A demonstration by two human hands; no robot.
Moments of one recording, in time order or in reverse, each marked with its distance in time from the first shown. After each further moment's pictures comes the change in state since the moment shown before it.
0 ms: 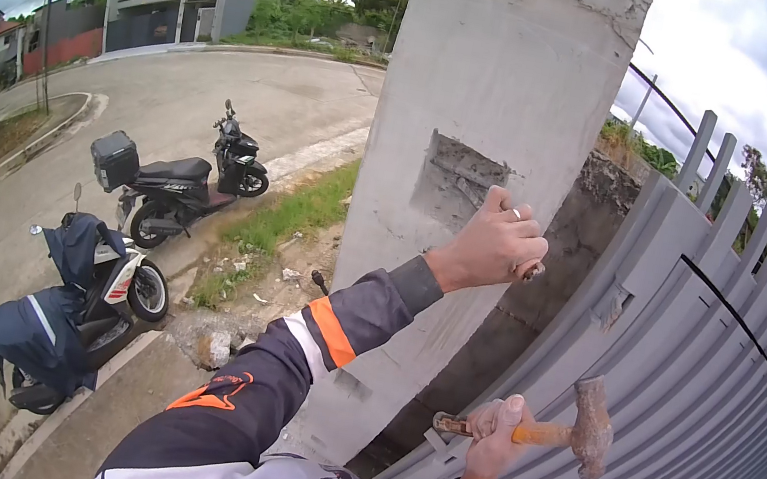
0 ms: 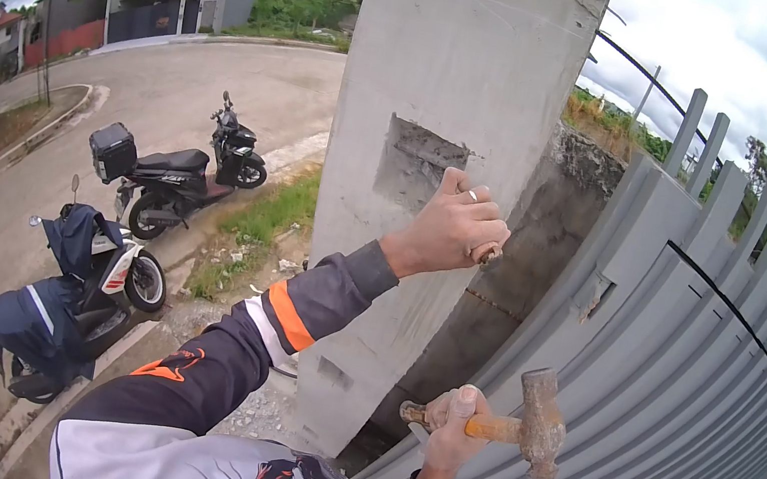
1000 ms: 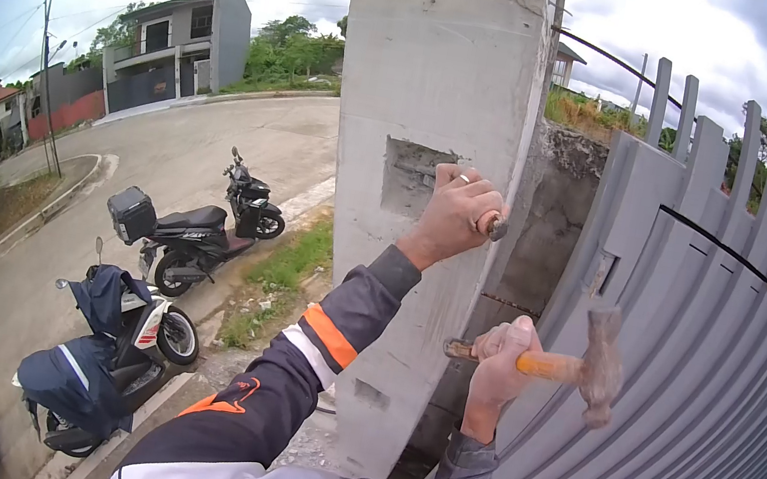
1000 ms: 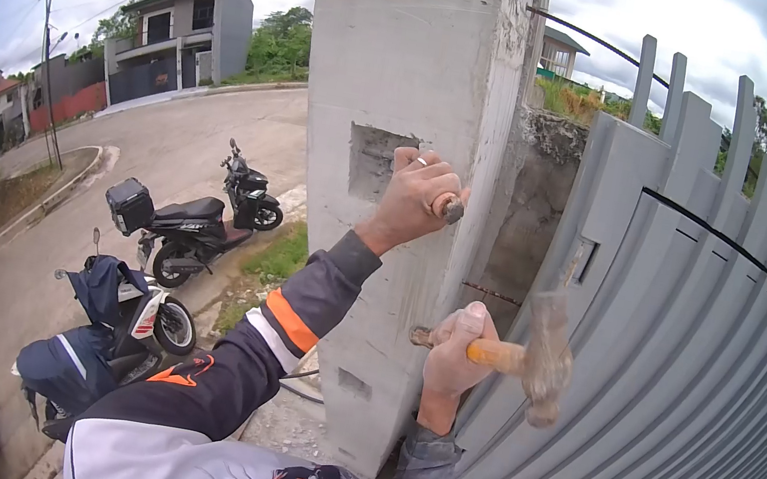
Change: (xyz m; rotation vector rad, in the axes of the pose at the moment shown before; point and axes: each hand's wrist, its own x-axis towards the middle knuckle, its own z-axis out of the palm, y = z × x) left_hand 0.023 0.005 0.001 0.034 0.050 -0.081; right_hand 0.060 -0.006 0.026 0.098 0.157 -0.189
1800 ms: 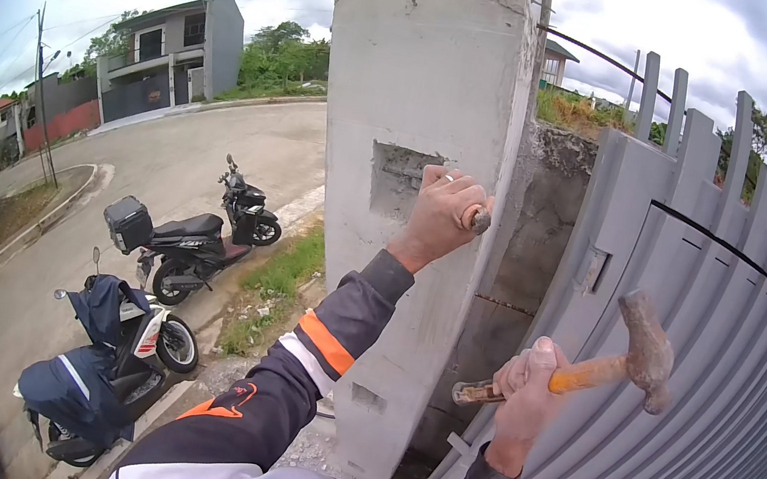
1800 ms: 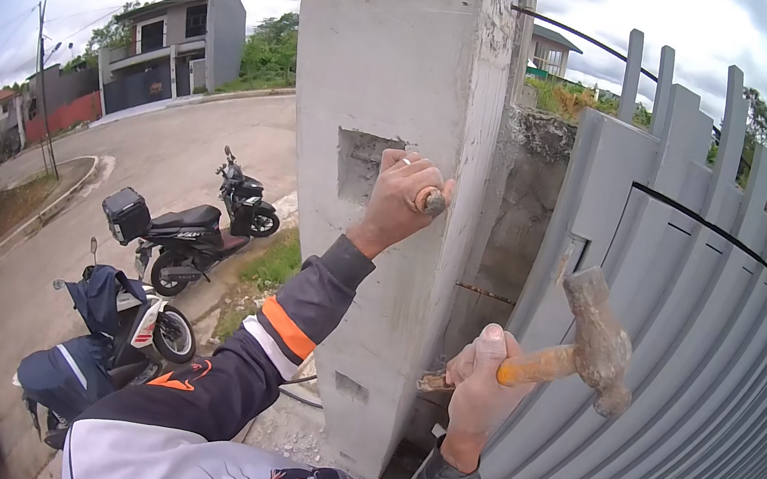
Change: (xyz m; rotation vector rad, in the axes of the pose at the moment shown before) left_hand 0.002 0.001 0.008 -0.017 0.105 -0.035; right_hand 0.001 -0.068 -0.031 0.008 -0.018 0.132
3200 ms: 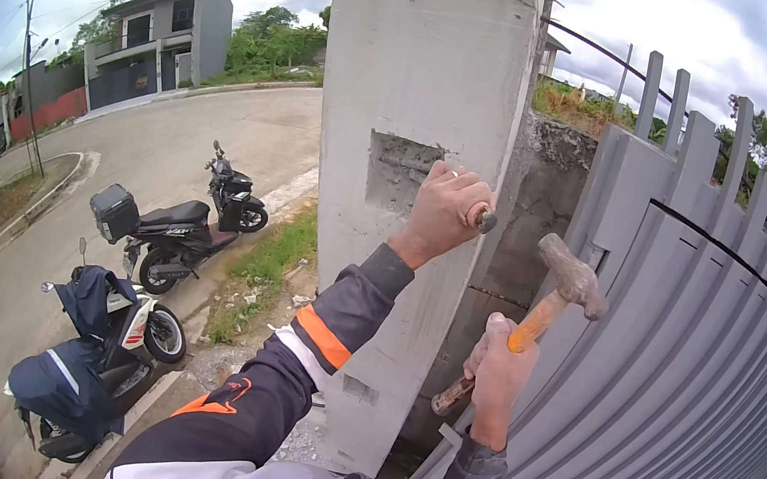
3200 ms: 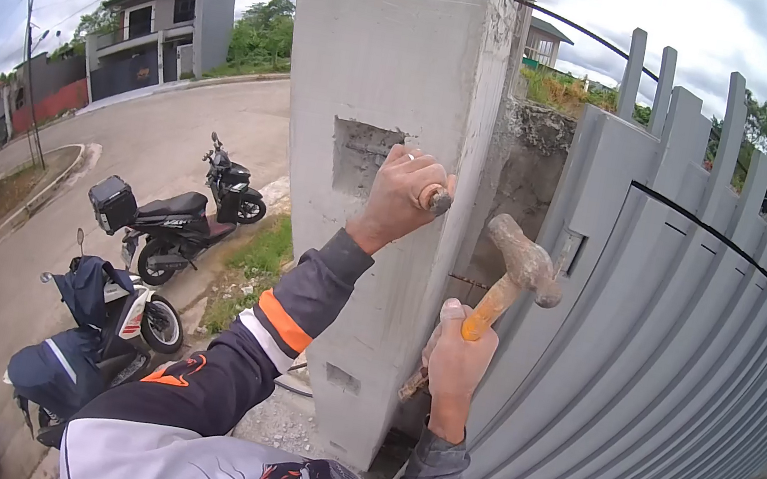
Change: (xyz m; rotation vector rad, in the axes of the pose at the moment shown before) left_hand -0.004 0.003 -0.001 -0.014 0.015 0.024; right_hand 0.012 0.043 0.018 -0.209 -0.042 0.211
